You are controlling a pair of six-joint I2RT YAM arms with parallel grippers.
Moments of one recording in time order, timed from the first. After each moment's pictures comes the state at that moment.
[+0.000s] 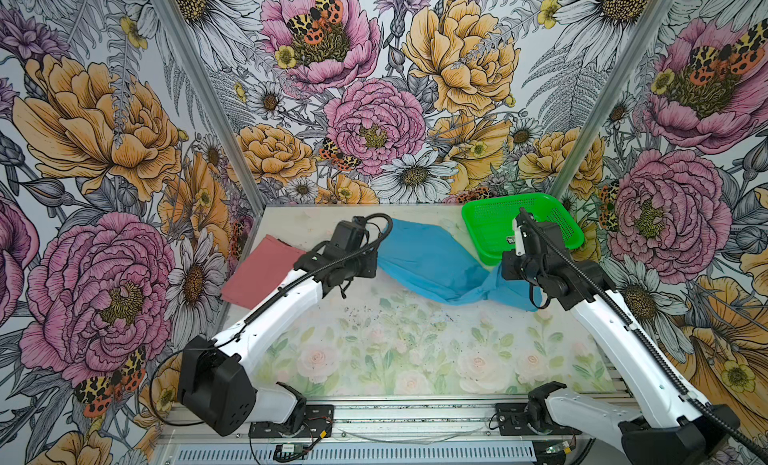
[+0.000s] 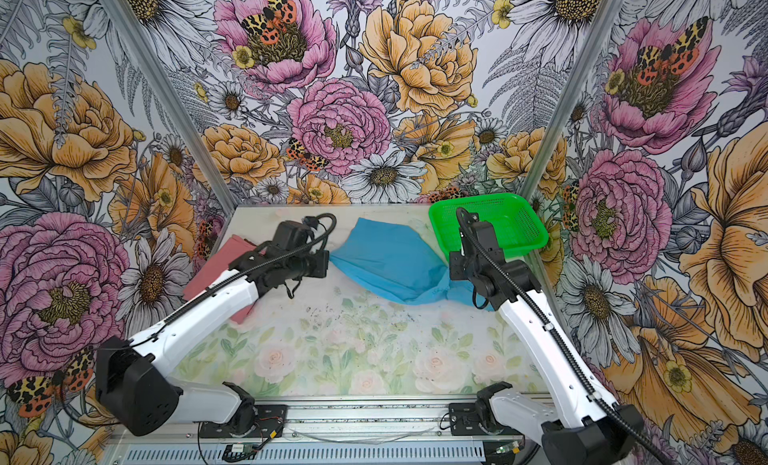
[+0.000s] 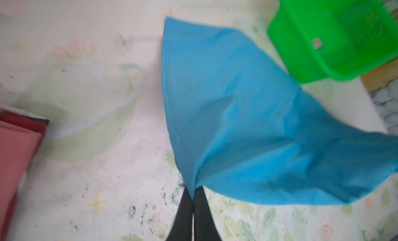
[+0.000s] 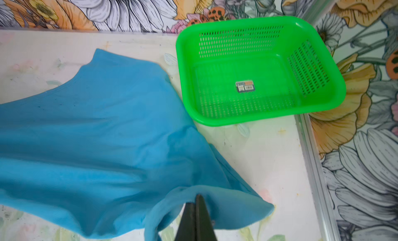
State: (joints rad) left arm -0.46 1.35 1.30 -0.63 -0.03 -0.32; right arm 0.31 1.19 1.33 -0.91 0.21 0.17
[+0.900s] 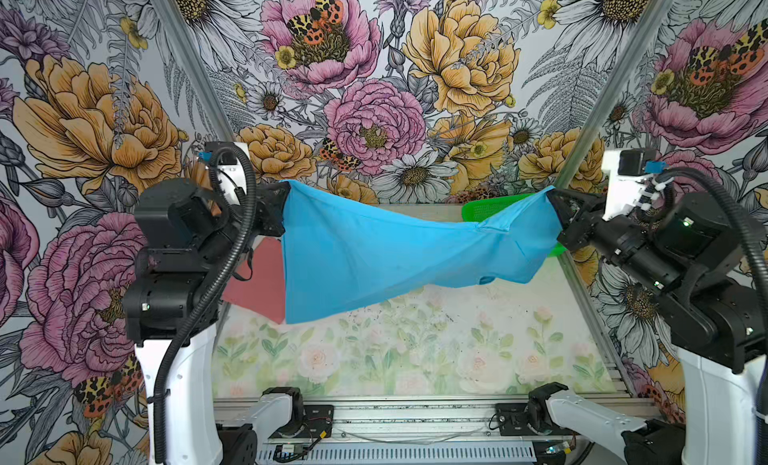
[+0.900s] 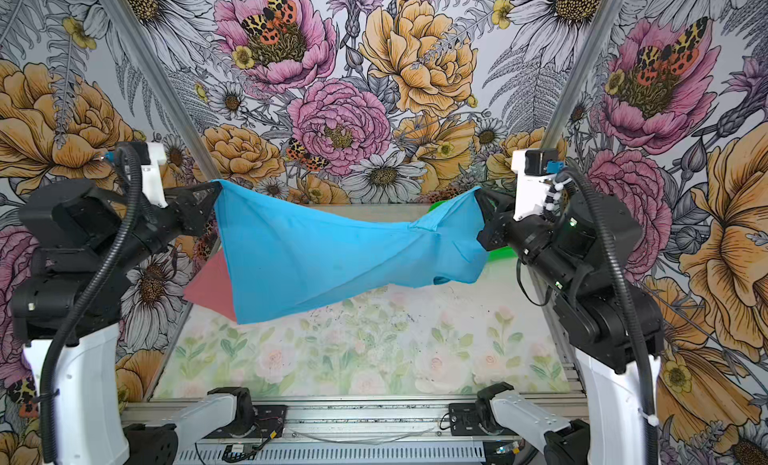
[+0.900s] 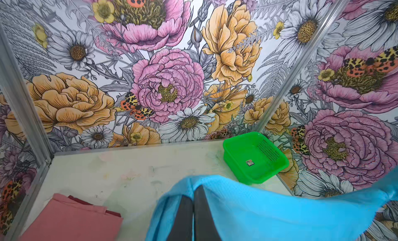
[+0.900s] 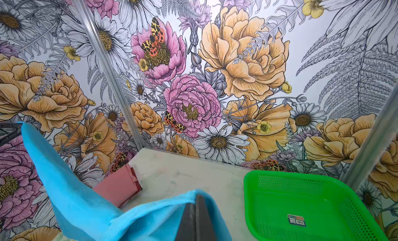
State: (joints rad) left arm -0.02 1.17 1.91 -0.93 0.36 -0.22; right arm 0.27 1.13 1.94 -0.97 -0.14 0.14
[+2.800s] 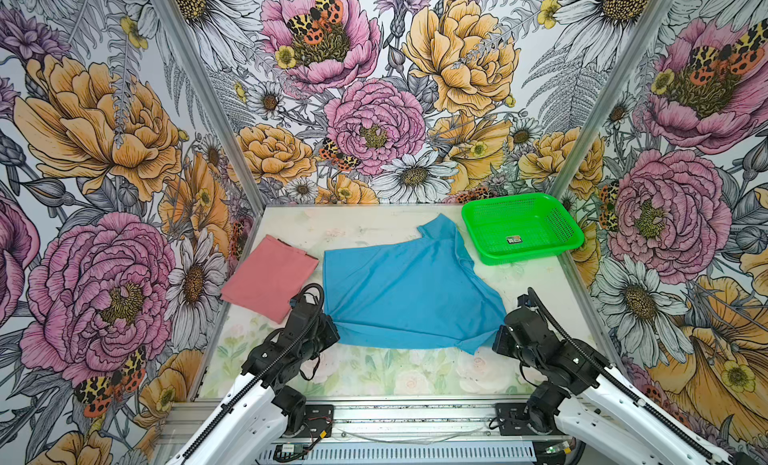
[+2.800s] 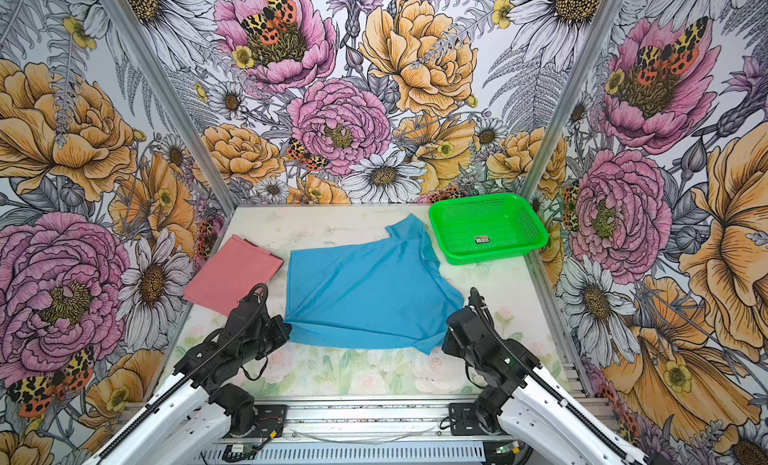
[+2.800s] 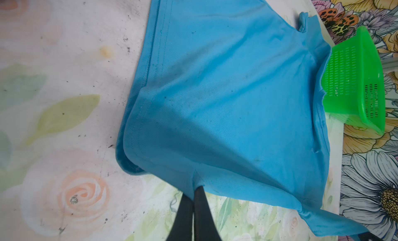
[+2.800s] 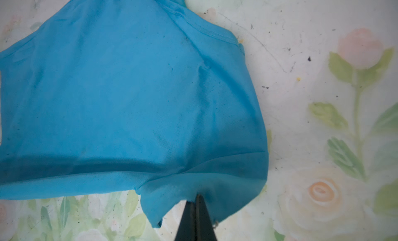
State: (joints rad) left arm -0.46 0.62 0.47 -0.69 -0.05 -0.94; right arm 0.66 0.66 0.57 -0.93 0.25 0.83
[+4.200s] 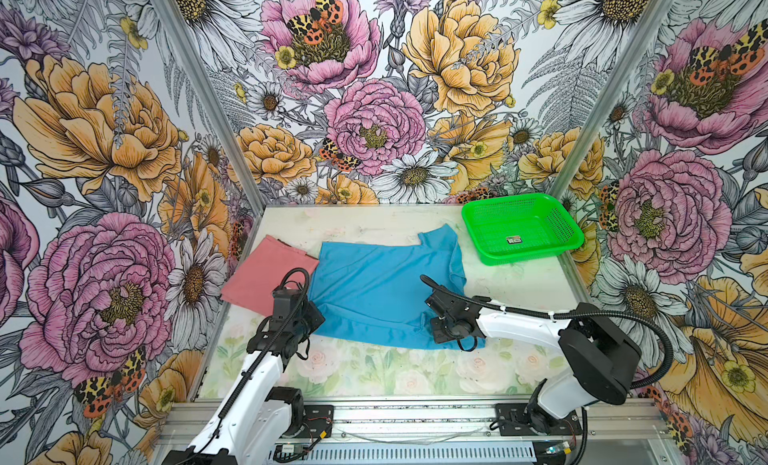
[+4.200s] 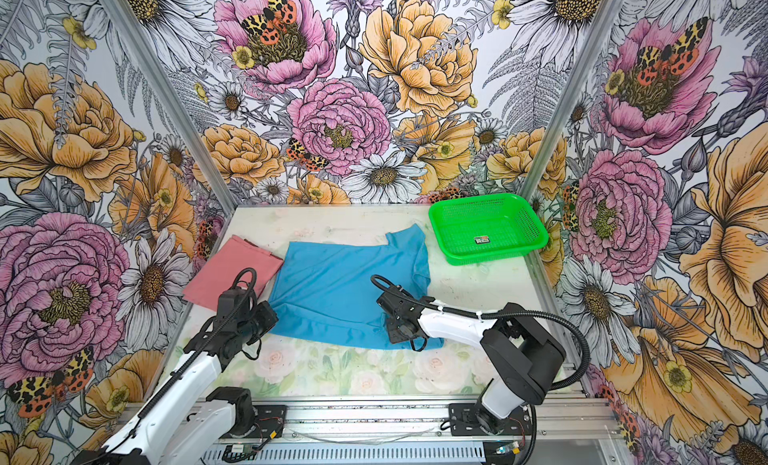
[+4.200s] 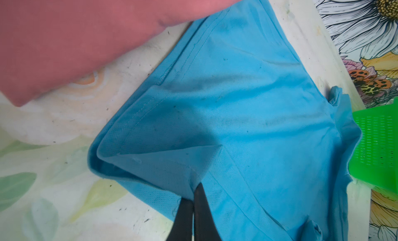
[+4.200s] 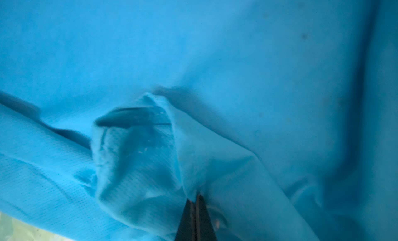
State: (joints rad) left arm -0.09 0.82 0.42 -0.43 0.04 -0.77; right arm 0.77 1.55 0.82 -0.55 0.08 0.56
